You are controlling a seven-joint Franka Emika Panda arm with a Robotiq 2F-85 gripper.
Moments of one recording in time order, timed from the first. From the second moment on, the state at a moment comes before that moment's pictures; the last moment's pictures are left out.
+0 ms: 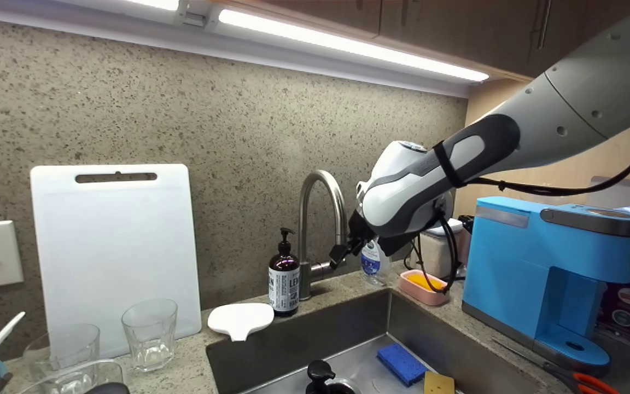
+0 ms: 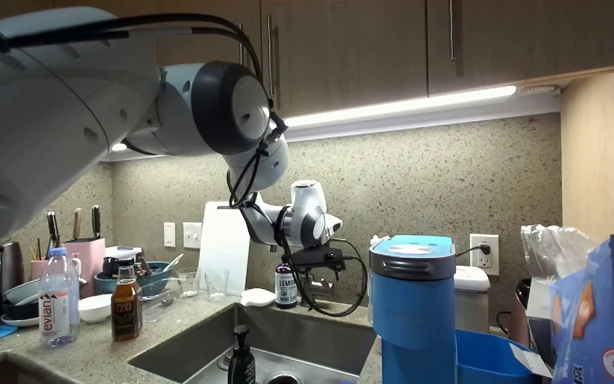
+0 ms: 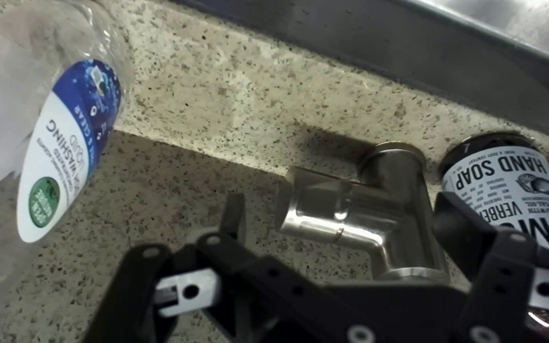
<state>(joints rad) -0.10 0.75 0.13 -1.52 -0.04 2.78 -0.28</state>
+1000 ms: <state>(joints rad) -0.10 0.76 0.12 -1.50 -0.04 2.79 -0.28</state>
